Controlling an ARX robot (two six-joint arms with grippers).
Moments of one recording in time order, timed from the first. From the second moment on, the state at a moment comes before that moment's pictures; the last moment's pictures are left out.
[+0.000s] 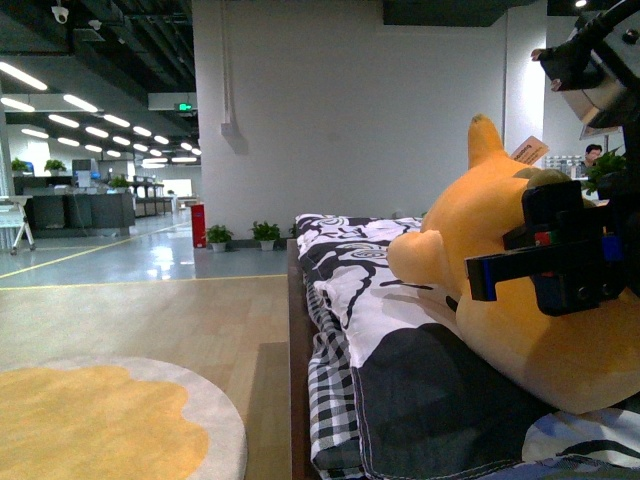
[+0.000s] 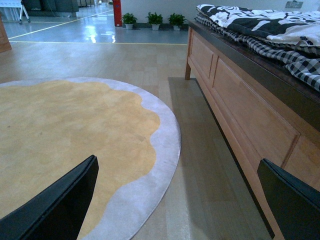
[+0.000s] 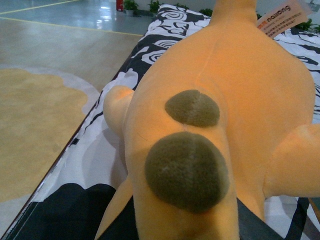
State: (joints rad) left arm 0.00 0.00 0.01 -0.01 0.00 0.00; right arm 0.21 1.27 0.76 0.46 0.25 -0.08
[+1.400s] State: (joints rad) left arm 0.00 0.00 0.01 -0.01 0.00 0.00; right arm -0.01 0.22 0.15 0.27 -0.13 0.23
